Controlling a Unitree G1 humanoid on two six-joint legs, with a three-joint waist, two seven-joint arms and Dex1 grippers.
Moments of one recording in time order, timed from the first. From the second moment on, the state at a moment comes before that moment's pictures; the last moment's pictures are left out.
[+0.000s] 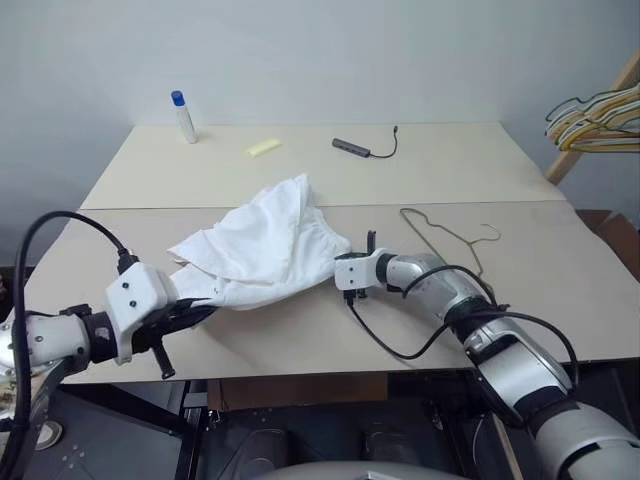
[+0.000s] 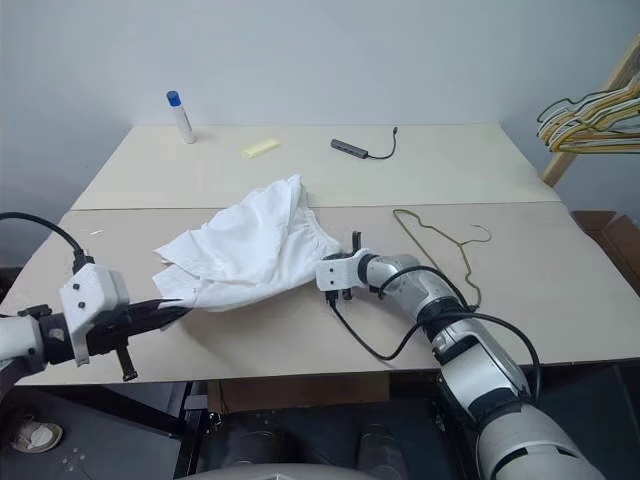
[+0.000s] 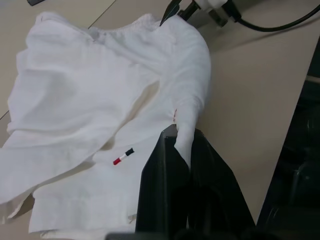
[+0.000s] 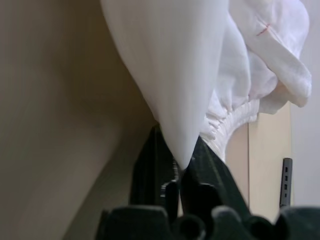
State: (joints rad) left arm 0.24 0.91 0.38 -0.59 -0.41 0.51 -0.96; right arm -0.79 -0.37 0.54 0.83 -0.55 -0.45 0.45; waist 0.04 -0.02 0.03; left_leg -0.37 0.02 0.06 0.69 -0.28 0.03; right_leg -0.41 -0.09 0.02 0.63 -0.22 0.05
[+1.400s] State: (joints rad) left arm -0.57 0.63 0.27 -0.15 -0.30 0.18 -0.46; right arm -0.92 -0.54 0.29 0.34 -0.50 -0.15 0.19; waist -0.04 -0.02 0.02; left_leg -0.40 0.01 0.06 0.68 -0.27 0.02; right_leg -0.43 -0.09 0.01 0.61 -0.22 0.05
